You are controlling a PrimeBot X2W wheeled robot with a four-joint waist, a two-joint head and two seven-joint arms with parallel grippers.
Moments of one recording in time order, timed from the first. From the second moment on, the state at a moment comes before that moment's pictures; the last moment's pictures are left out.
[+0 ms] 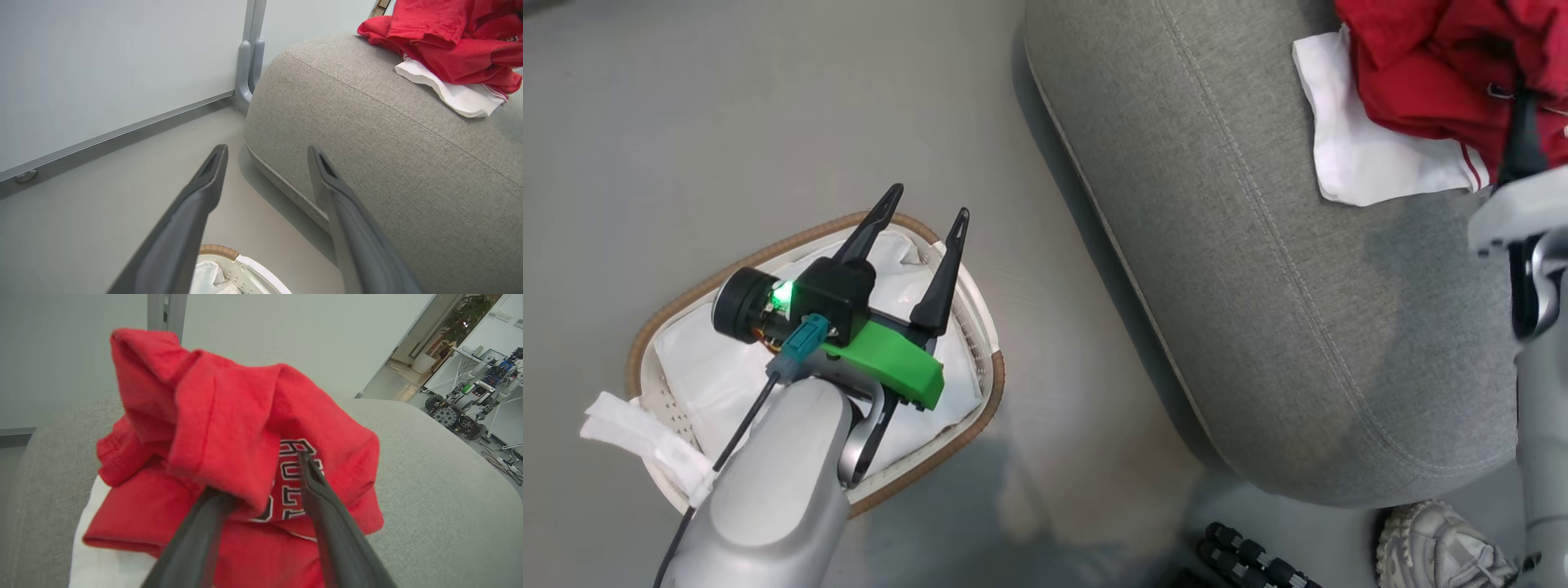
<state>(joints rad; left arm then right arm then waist) -0.55 0.18 -0.49 0.42 -0.30 -0.13 -0.26 -0.73 -0.17 -0.32 0.57 -0.08 0.13 -0.26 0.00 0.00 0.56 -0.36</state>
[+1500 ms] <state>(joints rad) -0.13 0.05 0.04 0.40 -0.16 -0.06 -0.26 -0.32 -0.05 0.07 0.36 0.16 0.13 -0.26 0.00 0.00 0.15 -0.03</state>
